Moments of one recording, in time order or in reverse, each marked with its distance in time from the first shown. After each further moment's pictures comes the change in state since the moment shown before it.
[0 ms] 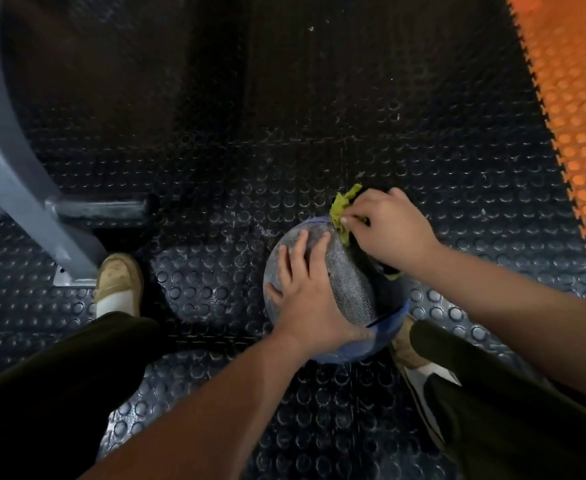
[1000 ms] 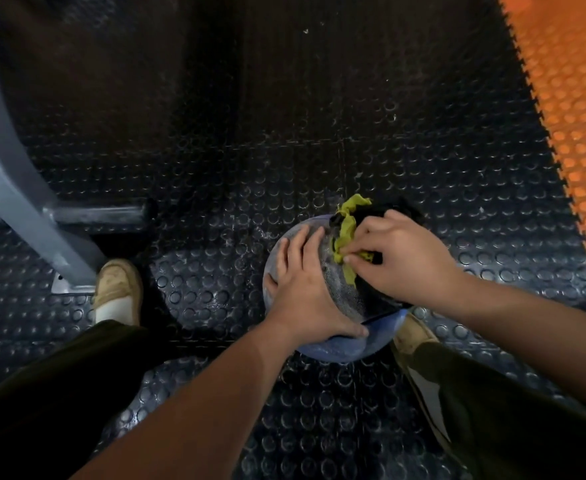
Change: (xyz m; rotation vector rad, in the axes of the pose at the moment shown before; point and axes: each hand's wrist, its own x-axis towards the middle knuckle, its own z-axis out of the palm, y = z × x) left_hand 0.010 -0.013 -0.012 -0.057 -0.026 0.076; right_hand -0.040 -0.011 -0.015 0.050 -0.025 -0.152
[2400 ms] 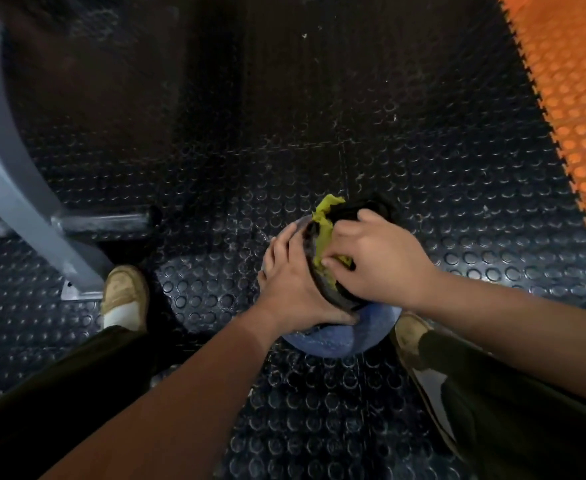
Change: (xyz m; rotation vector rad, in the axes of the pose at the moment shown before) left_hand 0.016 -0.017 -0.012 0.017 0.046 0.027; right_hand 0.020 -0.019 0.006 -0.130 -0.019 -0.089
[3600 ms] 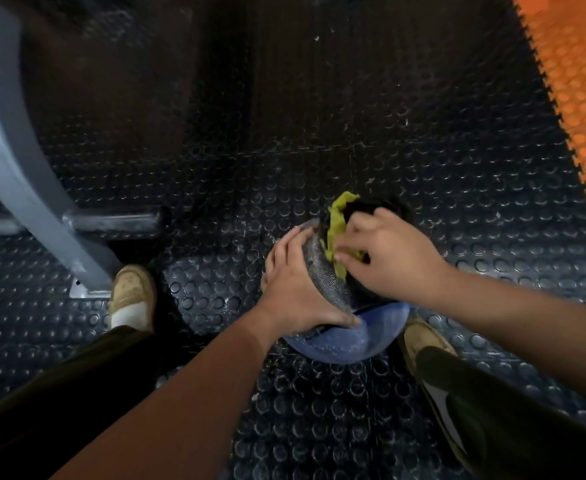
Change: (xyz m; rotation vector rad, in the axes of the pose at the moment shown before) left_hand -0.001 -0.007 -0.009 -0.133 -0.003 -0.021; right_hand 0.006 0.008 0.005 0.065 0.052 0.004
